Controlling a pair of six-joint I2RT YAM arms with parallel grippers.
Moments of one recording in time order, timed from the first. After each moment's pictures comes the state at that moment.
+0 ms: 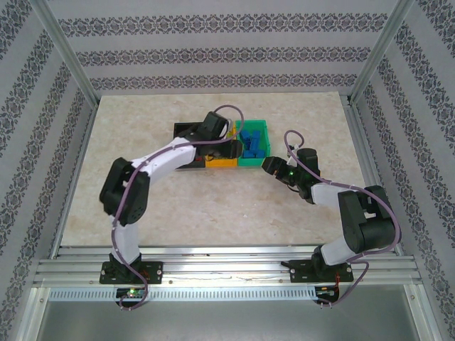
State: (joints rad) left arm -0.56 1.88 1.45 -0.41 0.14 -0.45; right arm 0.17 1.52 0.54 0.38 -0.49 0.74
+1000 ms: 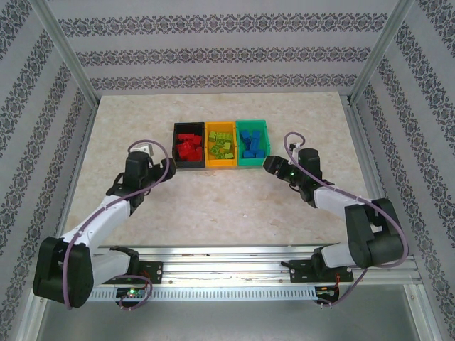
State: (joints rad) left arm -0.17 1.12 0.56 -0.07 -0.06 -0.44; right arm 0.19 1.38 0.52 0.32 -0.39 0.65
